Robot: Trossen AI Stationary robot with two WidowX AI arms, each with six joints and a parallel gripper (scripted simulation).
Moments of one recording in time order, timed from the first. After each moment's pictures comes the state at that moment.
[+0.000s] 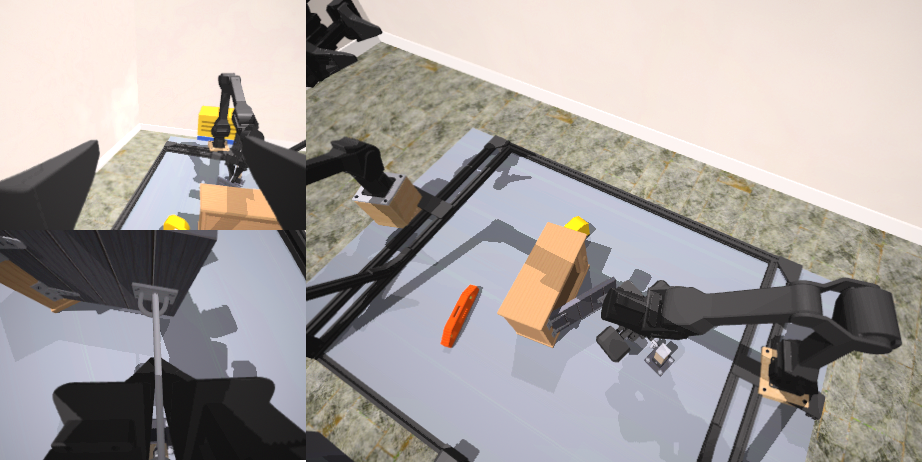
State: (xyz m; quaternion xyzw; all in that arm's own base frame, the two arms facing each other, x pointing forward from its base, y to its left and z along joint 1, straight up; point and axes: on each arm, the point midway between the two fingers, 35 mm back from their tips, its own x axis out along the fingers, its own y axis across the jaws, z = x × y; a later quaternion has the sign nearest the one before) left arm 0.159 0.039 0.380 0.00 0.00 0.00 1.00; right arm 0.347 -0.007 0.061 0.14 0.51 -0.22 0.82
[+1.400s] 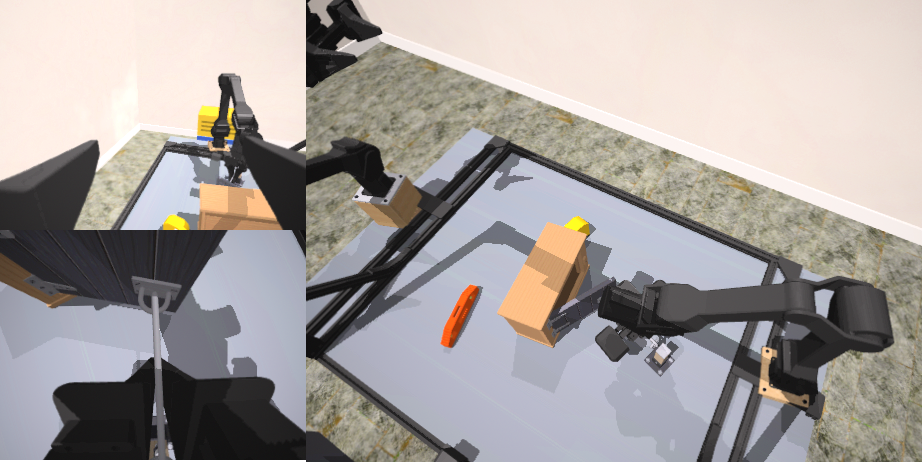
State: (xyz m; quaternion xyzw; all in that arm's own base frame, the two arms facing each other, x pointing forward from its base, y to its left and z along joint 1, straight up) left arm 0.159 0.038 0.380 0.00 0.00 0.00 1.00; right arm 0.348 -0.006 0.058 0.14 0.53 -0.21 0.81
